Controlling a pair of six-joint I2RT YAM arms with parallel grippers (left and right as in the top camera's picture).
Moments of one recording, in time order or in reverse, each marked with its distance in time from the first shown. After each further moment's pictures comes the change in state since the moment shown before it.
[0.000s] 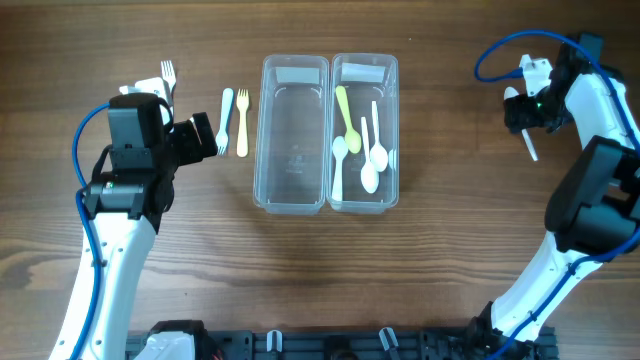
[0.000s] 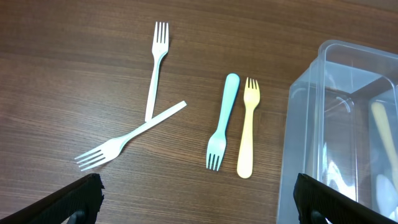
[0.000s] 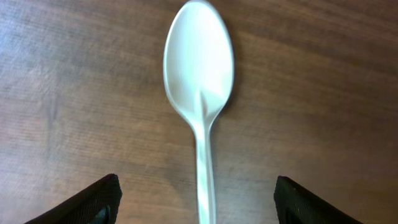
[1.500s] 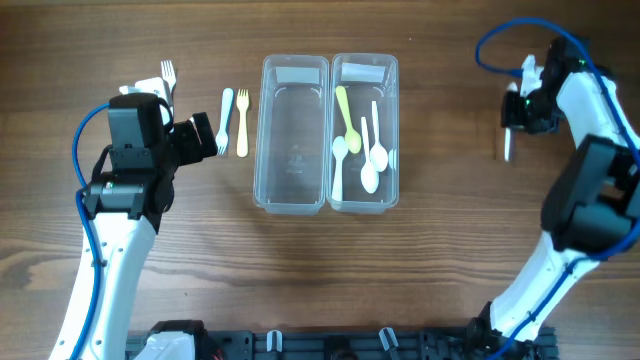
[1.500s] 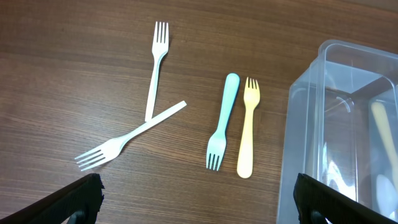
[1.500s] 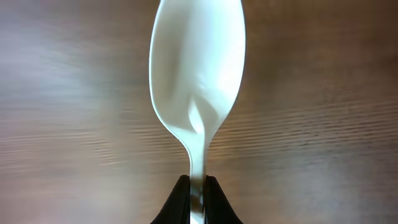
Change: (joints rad) left arm 0.000 0.000 0.000 0.000 0.000 0.000; right arm 0.044 -0.034 -0.001 -0.087 -0.107 0.403
